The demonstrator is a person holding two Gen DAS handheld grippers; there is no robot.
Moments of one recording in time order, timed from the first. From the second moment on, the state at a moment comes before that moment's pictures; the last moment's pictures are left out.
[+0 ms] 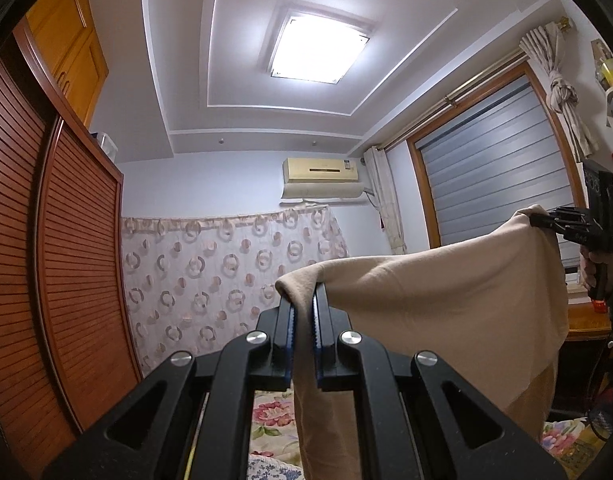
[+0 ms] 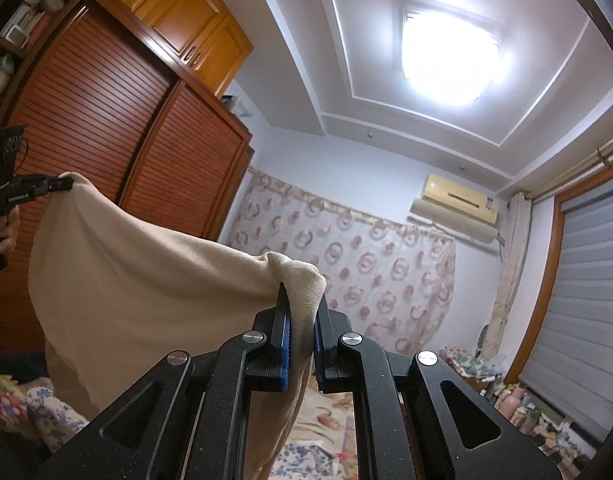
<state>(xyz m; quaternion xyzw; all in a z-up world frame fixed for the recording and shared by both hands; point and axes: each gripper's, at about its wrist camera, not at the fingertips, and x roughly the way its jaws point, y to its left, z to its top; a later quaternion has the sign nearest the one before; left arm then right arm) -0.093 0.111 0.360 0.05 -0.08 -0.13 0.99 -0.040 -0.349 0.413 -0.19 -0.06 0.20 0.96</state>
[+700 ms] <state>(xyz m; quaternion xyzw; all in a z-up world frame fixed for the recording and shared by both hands) 0.136 0.094 0.177 0.05 0.12 -0.10 0.99 0.179 -0.340 0.209 -0.18 0.15 0.23 0.95</state>
